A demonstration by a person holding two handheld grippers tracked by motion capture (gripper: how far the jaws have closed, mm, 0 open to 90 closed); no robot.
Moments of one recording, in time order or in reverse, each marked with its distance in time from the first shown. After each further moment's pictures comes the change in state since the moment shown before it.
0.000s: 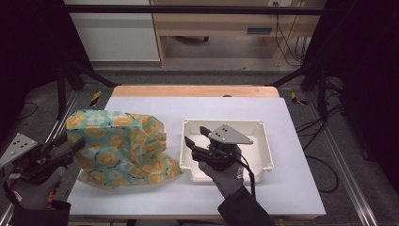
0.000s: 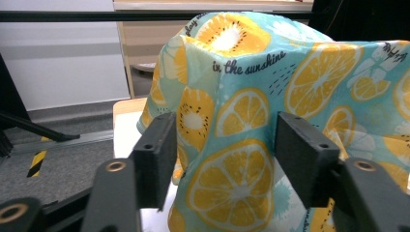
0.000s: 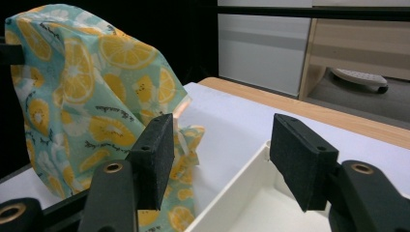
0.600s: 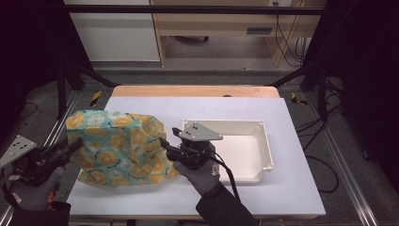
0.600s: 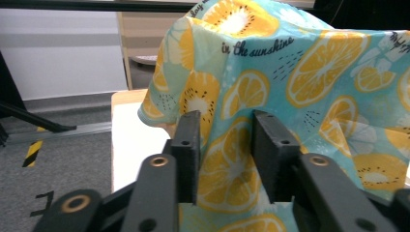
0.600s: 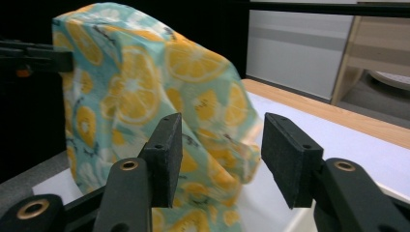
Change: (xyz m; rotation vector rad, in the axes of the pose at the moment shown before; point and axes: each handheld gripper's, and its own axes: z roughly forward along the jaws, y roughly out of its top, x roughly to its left) left arm 0.002 -0.004 -0.002 0.029 -0.005 -0.024; right arm 0.043 0.012 0.039 0.022 0.099 -0.025
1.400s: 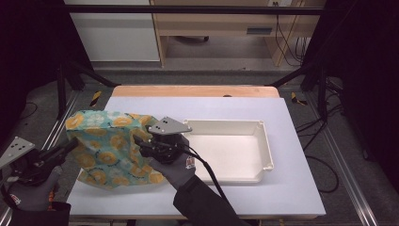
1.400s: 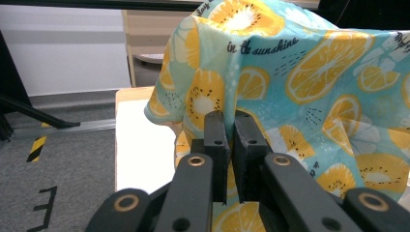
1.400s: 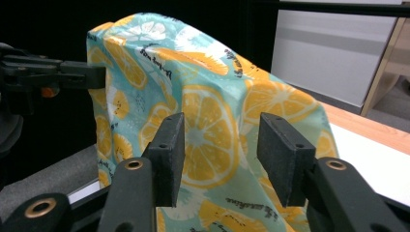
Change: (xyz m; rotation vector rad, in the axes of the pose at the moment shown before) left arm 0.000 -0.001 -0.003 -0.002 0.024 -0.015; right arm 0.035 0.020 0.046 0.015 0.079 -0.014
